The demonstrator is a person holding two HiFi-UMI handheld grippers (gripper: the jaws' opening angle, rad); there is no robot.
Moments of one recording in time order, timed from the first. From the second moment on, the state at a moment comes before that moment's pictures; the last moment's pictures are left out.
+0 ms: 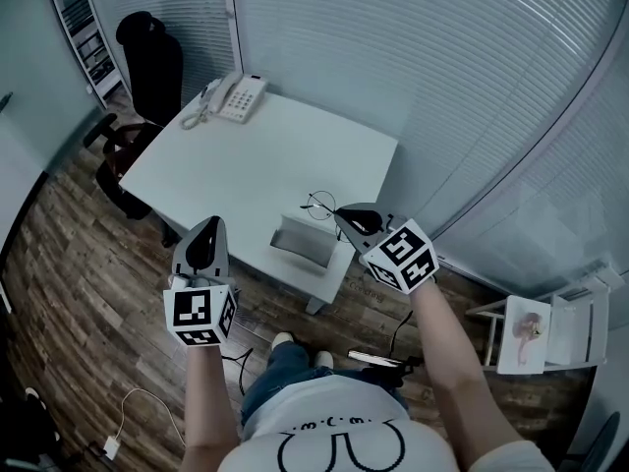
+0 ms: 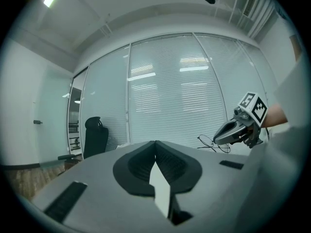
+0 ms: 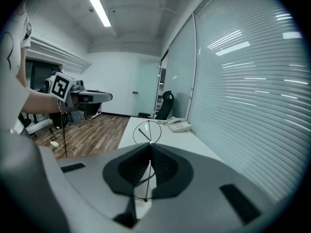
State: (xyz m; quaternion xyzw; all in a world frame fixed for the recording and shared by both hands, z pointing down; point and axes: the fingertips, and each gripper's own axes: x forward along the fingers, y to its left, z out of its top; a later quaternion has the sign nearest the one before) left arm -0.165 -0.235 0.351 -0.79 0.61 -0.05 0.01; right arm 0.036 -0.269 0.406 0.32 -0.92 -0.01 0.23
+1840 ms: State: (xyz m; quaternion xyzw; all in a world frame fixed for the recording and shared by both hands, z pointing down) left arm -0.246 -0.265 0.439 -0.78 0.62 -0.07 -0.08; right arm -0.048 -0.284 0.545 0.29 -0.86 0.02 0.42
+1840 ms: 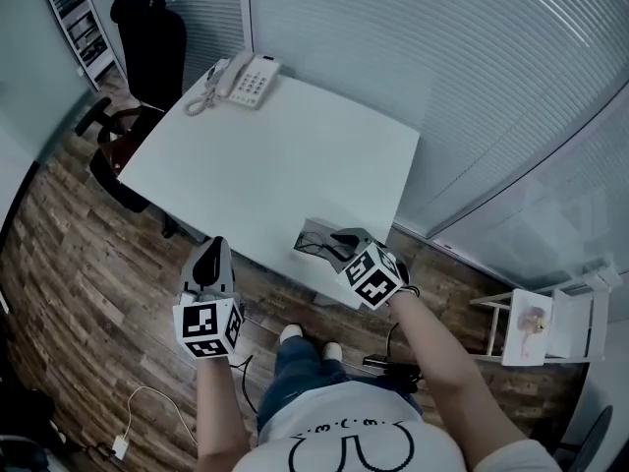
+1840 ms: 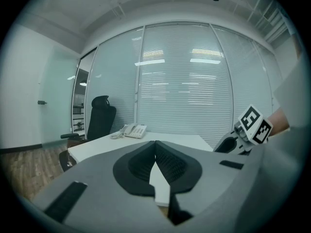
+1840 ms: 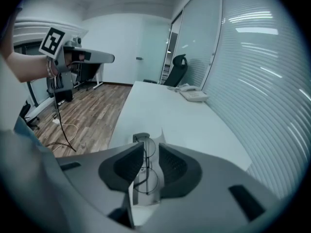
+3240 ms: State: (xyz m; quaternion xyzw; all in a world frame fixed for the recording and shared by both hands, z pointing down) left arm -0.121 -0.260 0.248 -0.83 0.54 0.01 0.13; right arm 0.123 -0.214 0.246 0.59 -0.80 -0.11 0.04
